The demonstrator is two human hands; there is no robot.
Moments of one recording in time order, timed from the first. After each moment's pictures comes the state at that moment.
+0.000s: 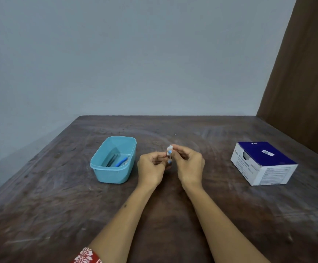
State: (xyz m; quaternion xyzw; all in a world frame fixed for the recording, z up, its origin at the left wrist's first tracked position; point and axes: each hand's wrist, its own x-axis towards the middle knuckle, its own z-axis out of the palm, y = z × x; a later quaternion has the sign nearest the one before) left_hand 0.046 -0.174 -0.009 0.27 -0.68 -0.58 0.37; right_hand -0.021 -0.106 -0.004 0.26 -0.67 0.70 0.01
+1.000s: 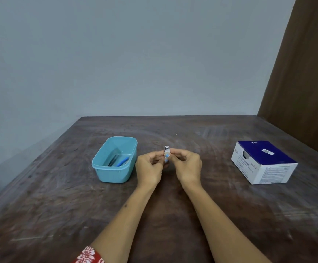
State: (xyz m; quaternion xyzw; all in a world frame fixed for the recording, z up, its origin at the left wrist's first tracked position) left_hand 0.049 -0.174 -0.010 0.26 -0.65 -0.58 0.41; right_hand -0.022 -0.107 -0.009 0.27 -0.69 0.67 -0.01
